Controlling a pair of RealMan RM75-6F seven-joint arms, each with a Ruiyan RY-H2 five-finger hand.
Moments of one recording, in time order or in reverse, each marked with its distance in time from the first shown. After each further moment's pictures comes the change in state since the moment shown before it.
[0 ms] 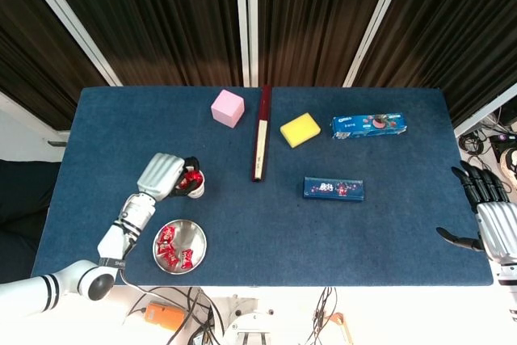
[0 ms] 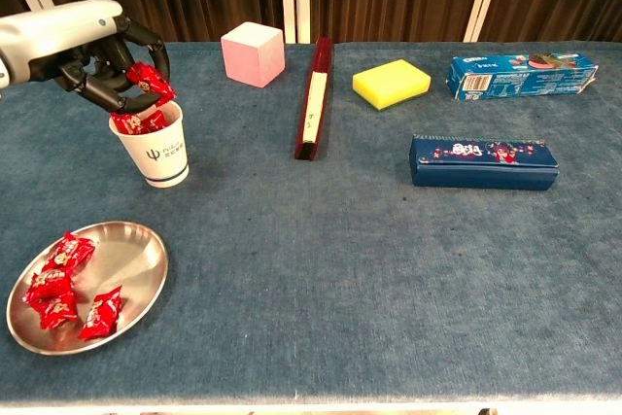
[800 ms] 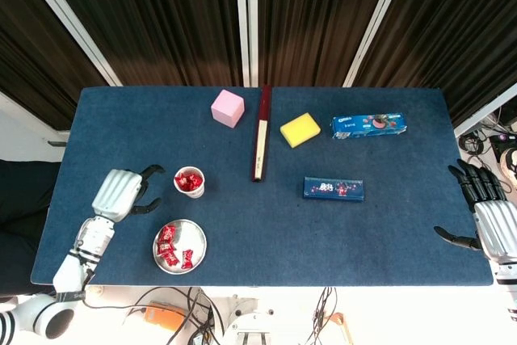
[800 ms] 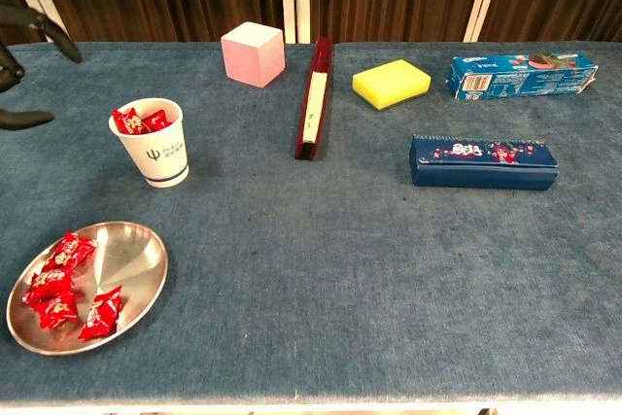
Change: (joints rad) left arm 0.184 0.160 0.148 -0.103 0.167 0.244 -0.049; right arm 0.006 0.005 0.003 -0.011 -0.017 0.008 -0.006
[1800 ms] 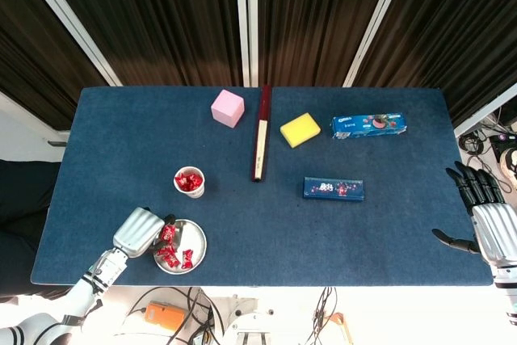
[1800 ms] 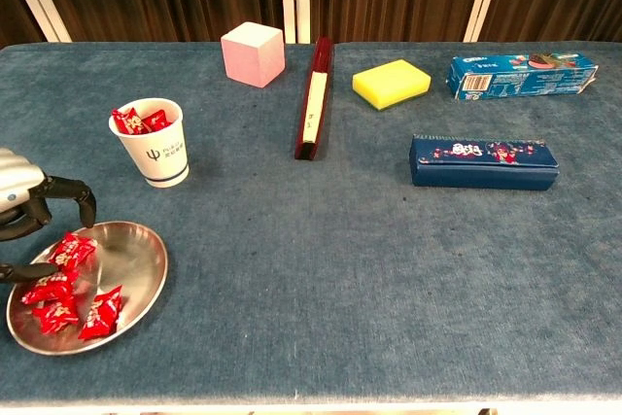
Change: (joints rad) left arm 0.040 -0.138 0.150 0.201 0.183 -0.097 0.161; right arm -0.009 0.001 -0.009 -0.020 -0.013 0.017 -0.024
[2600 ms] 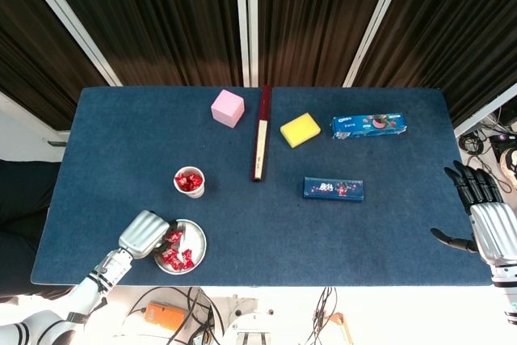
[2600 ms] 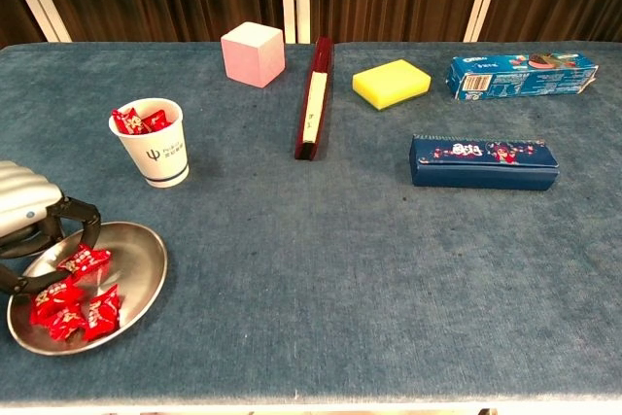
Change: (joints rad) left arm -0.019 -0.022 0.008 0.023 -0.003 -0.061 -0.027; right arm 0.003 0.003 0.003 -0.018 0.007 -0.008 -0.022
